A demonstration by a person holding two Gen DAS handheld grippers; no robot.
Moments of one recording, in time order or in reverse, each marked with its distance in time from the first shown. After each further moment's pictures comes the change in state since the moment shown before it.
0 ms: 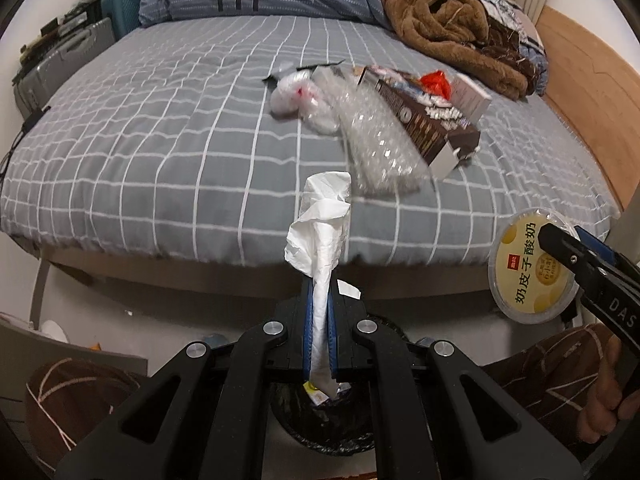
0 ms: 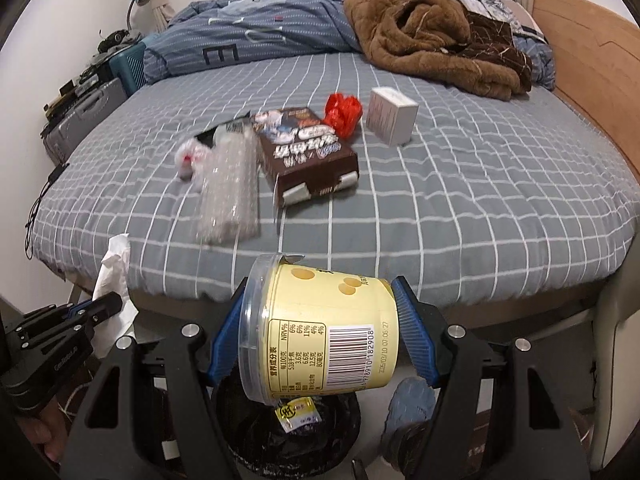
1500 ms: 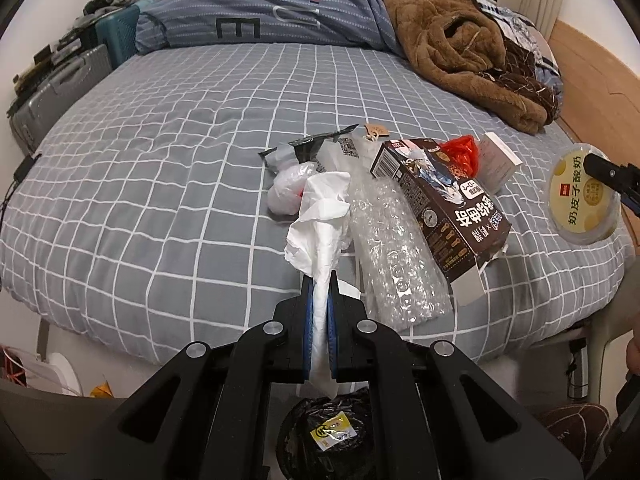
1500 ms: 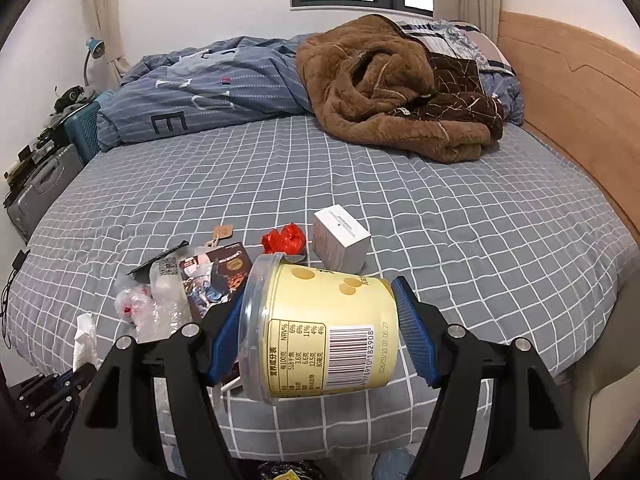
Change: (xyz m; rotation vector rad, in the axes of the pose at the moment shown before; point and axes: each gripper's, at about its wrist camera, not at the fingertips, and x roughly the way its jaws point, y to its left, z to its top) left arm 0.027 -0.002 0.112 -0.004 -0.070 0.028; right arm 0.022 -0.051 0.151 0.087 -0.160 -0.113
